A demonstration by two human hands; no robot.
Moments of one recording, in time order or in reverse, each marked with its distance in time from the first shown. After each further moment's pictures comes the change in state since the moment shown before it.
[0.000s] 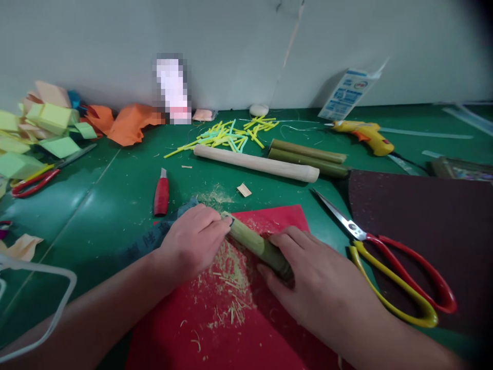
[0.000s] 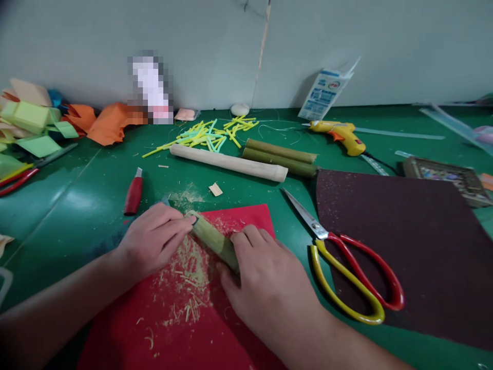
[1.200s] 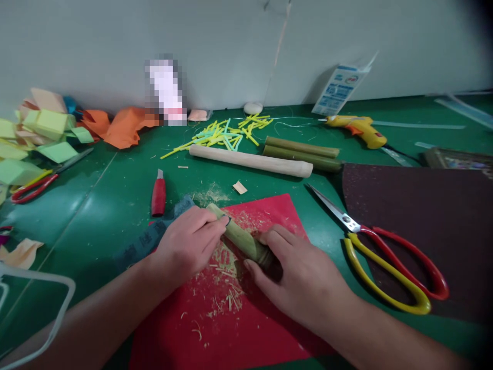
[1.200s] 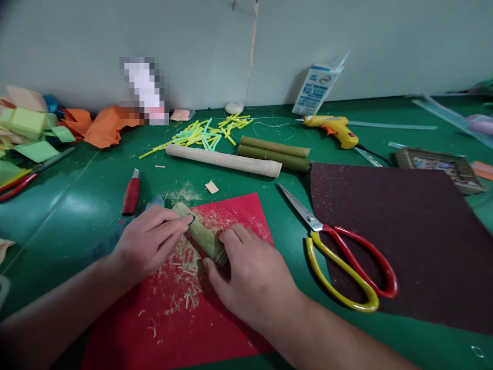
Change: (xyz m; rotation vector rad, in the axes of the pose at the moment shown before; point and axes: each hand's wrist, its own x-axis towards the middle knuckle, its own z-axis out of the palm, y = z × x) left_hand -0.001 0.002 -0.005 -0.028 0.004 0.013; right_hand 0.000 -0.007 0.013 0.163 -0.018 0.078
